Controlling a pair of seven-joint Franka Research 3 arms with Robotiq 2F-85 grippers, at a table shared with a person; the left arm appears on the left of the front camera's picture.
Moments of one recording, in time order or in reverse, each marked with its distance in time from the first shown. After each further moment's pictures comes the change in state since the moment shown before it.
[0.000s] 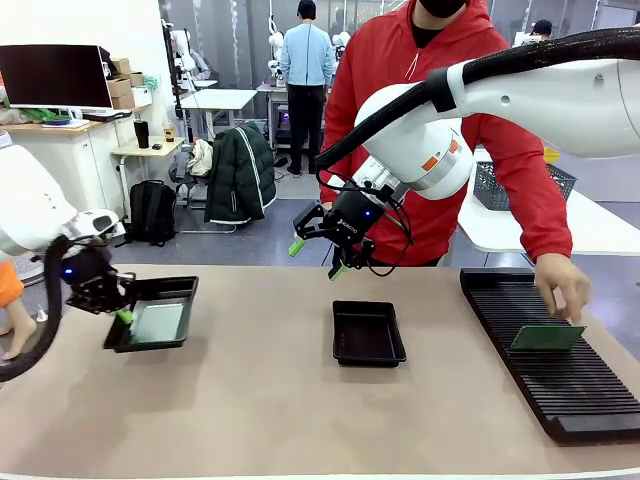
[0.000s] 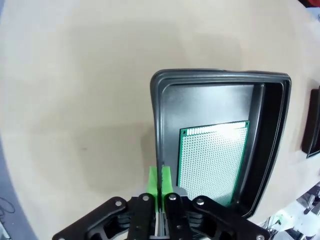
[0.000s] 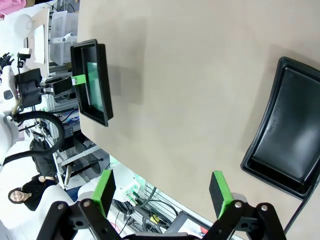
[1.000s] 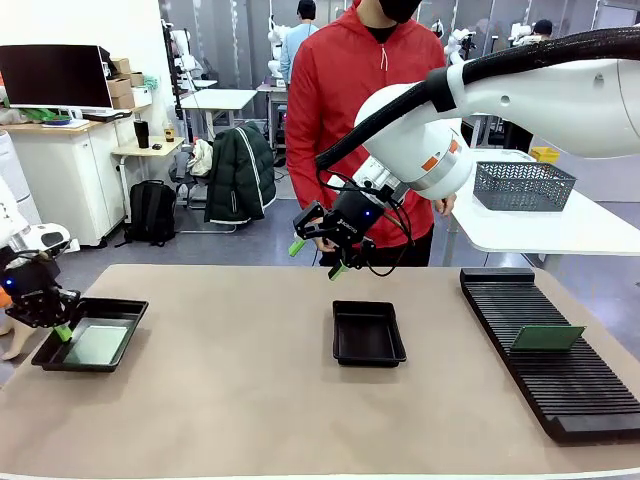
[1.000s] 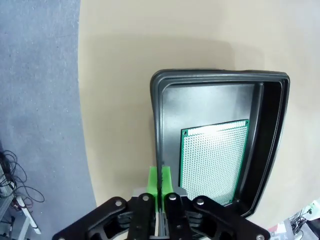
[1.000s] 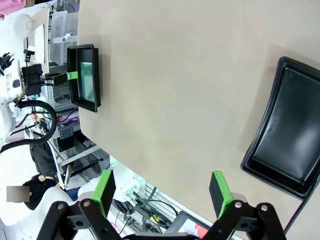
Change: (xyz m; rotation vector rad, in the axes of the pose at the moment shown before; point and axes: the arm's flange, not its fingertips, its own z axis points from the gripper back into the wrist) left arm 0.007 0.092 0.001 0.123 0.075 -0.037; right arm 0.000 0.000 0.000 0.000 0.000 0.000
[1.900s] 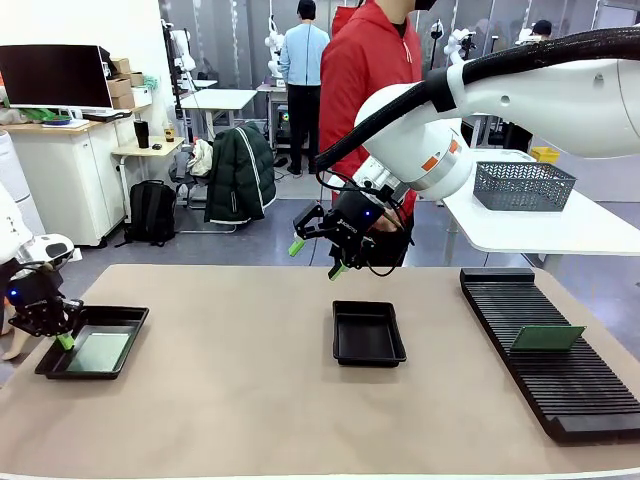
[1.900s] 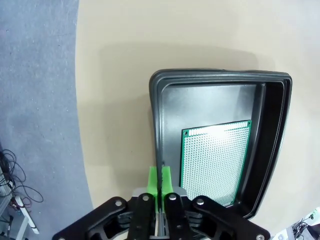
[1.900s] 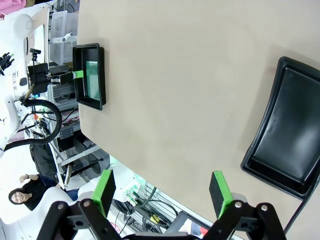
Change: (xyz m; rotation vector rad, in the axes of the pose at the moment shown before) left arm -0.001 0.003 -0.019 0.009 -0.005 0.014; right arm 0.000 0.000 0.000 0.000 0.000 0.000
